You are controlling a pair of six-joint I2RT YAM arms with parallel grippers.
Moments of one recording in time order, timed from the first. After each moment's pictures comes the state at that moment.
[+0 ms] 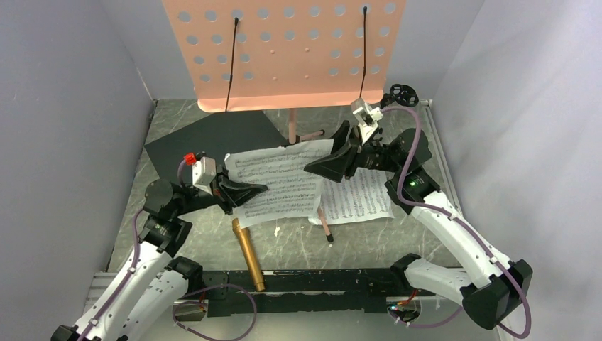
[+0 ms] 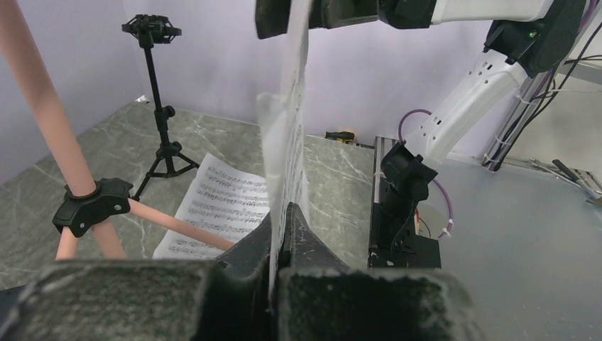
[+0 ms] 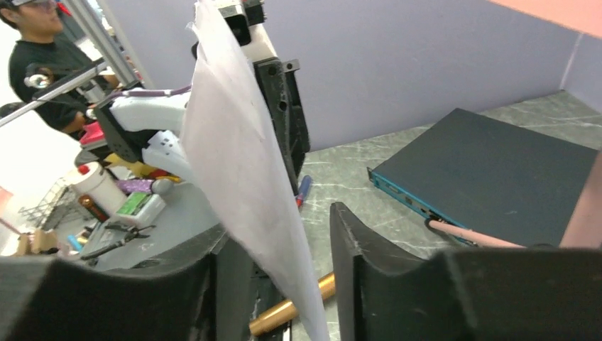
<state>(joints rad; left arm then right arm) -0.41 0.63 0.59 0.38 0.89 -0.35 0.54 1.04 0.99 0.38 -0.95 0.55</state>
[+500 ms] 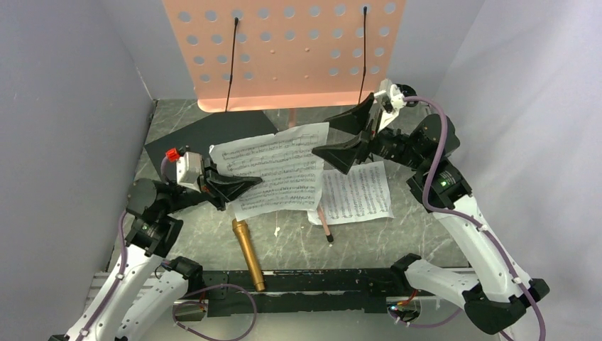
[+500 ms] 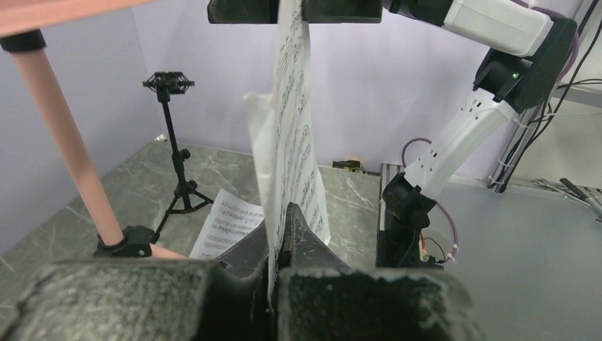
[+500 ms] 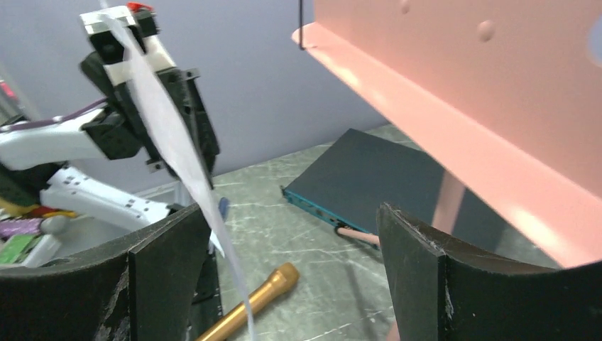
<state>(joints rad) -0.41 0.63 0.73 0.31 0.87 -0.36 0.54 1.00 1.27 -0.05 -0.71 0.27</state>
